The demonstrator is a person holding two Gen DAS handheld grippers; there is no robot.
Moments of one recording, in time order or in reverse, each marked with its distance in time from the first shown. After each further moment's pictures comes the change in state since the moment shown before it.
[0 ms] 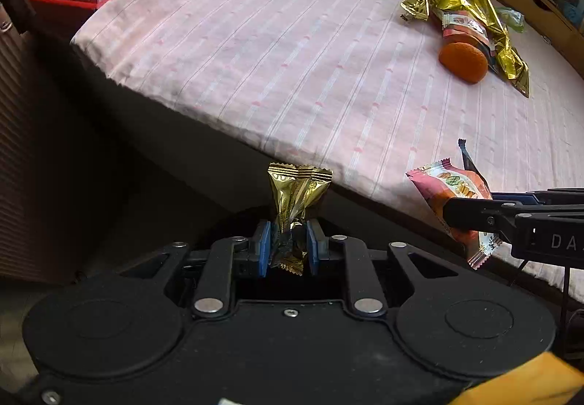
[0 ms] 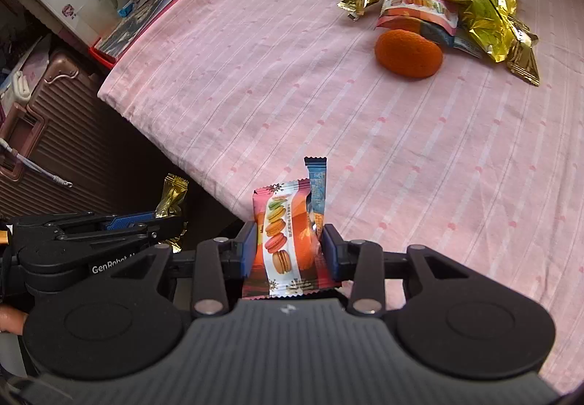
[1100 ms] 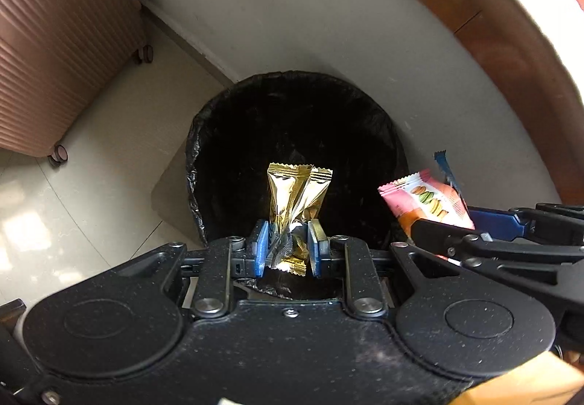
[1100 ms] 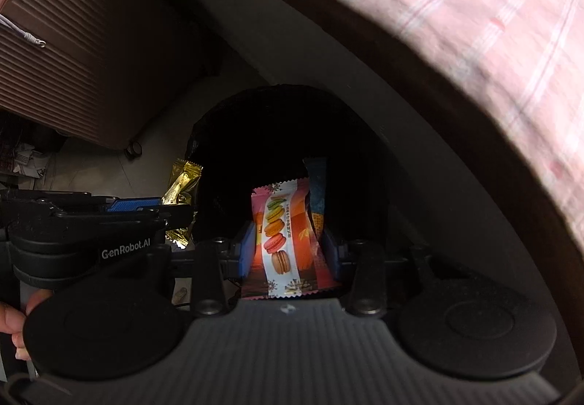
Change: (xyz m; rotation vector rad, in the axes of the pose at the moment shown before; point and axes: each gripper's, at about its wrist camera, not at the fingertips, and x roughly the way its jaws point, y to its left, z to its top) left arm 0.099 0.046 -0.105 -0.232 0.249 -0.001; right arm 0.123 0.039 -0.081 -0.192 0.294 -0.059
